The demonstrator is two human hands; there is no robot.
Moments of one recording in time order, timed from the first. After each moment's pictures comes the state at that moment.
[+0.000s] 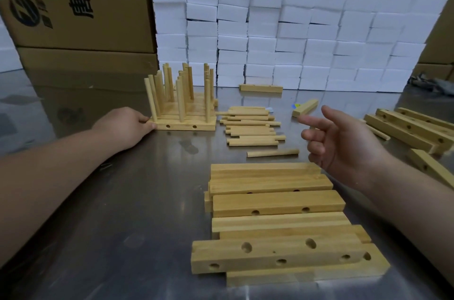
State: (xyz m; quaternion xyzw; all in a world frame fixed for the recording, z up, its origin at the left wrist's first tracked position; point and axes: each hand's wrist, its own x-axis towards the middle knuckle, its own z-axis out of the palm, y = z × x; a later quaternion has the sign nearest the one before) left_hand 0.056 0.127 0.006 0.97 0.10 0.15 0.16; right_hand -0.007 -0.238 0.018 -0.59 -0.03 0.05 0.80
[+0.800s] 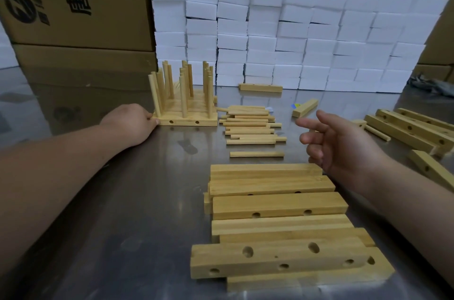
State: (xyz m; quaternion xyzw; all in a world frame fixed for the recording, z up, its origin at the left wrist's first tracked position) left_hand 0.072 0.119 0.004 0.98 0.11 0.14 0.10; right_hand -0.006 -0.235 0.015 -0.63 -0.03 0.04 0.77
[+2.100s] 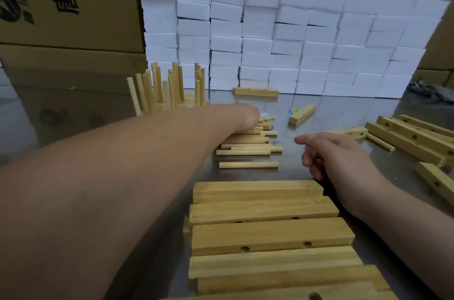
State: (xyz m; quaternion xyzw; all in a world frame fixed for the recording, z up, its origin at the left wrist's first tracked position) left_hand 0.112 -0.084 0.040 0.99 -0.11 -0.02 0.08; right_hand -0.002 -0.233 0.003 -0.77 0.00 -0.11 0.63
